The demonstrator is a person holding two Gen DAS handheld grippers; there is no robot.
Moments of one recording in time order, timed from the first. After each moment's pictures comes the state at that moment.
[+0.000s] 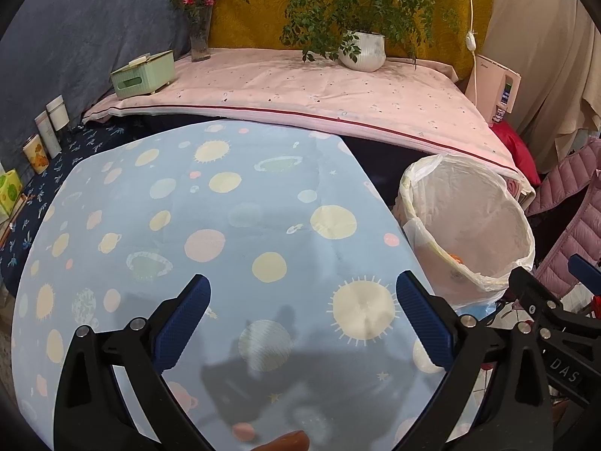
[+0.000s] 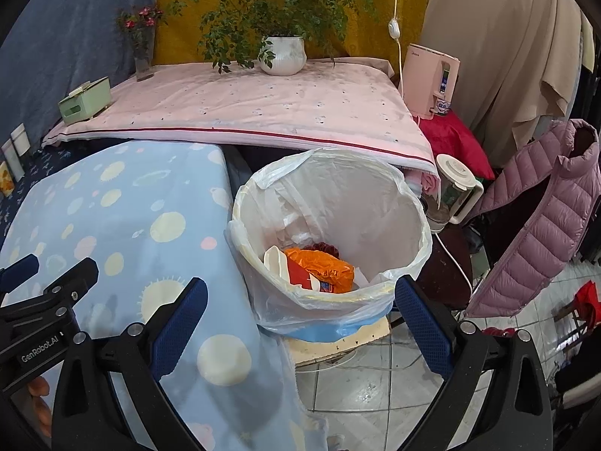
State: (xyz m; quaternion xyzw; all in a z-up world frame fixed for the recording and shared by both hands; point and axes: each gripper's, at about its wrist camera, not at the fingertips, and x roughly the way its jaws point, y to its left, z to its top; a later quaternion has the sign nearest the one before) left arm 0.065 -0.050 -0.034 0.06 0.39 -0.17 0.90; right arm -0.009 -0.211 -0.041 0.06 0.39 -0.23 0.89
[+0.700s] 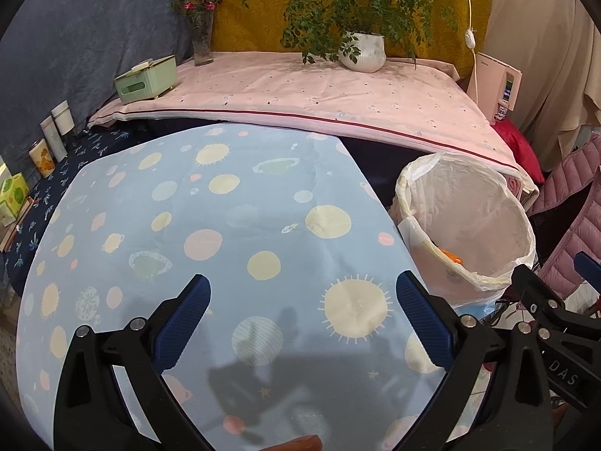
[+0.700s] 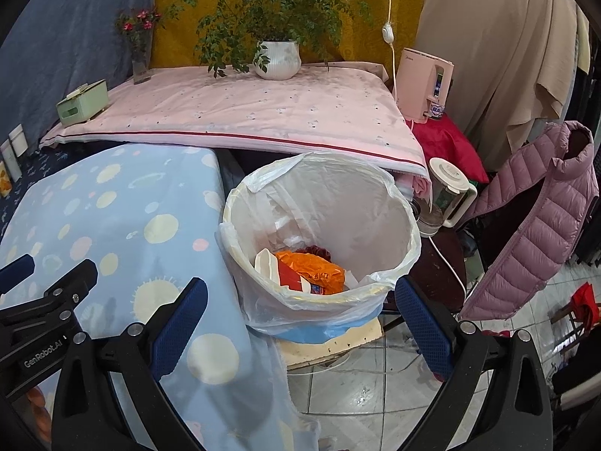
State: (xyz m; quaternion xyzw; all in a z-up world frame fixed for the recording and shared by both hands) left arm 0.054 -0.063 -0.030 0.07 0.39 -0.16 0.91; right arm -0.014 -0.214 -0.037 0.05 0.38 -0.24 0.89
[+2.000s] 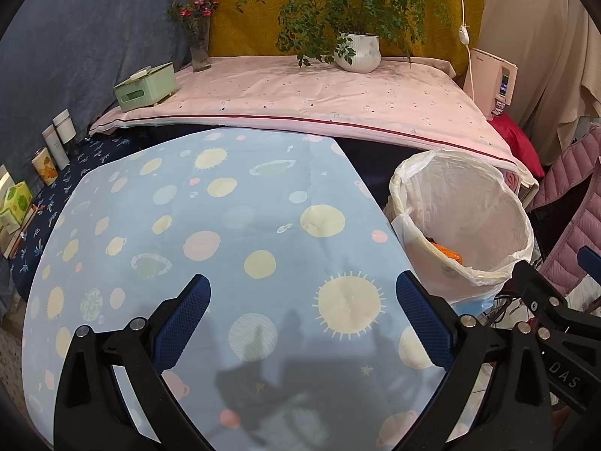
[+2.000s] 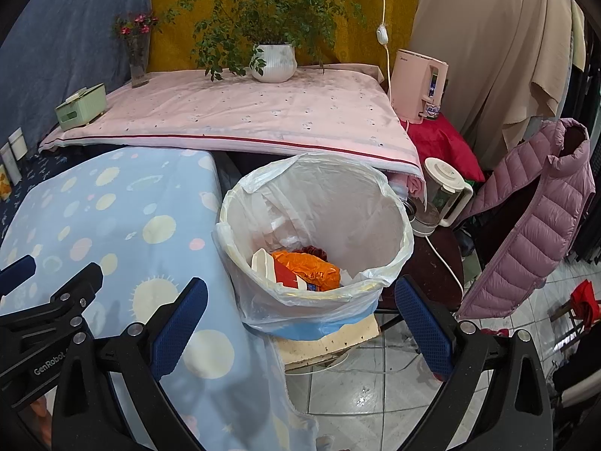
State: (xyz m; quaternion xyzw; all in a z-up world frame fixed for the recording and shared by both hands) left arm 0.044 -0.070 -0.028 0.08 0.38 -0.16 0.91; right arm -0.025 -0.220 -0.037 0.05 0.38 -0.24 0.89
